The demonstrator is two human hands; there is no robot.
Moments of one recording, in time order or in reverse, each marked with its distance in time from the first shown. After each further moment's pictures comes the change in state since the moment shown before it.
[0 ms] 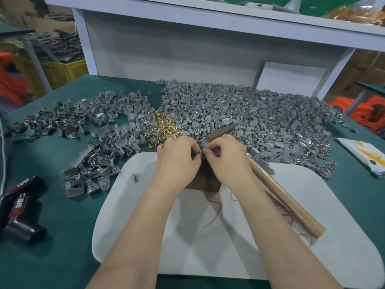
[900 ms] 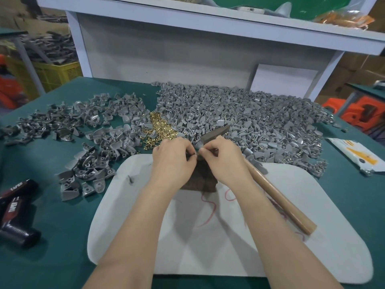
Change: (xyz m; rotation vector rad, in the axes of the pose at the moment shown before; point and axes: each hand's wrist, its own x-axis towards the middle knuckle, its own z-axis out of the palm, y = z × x) left_hand -0.001 0.001 -0.001 0.008 -0.008 0.001; right_hand 0.001 0.002 -0.008 0.050 -0.074 0.030
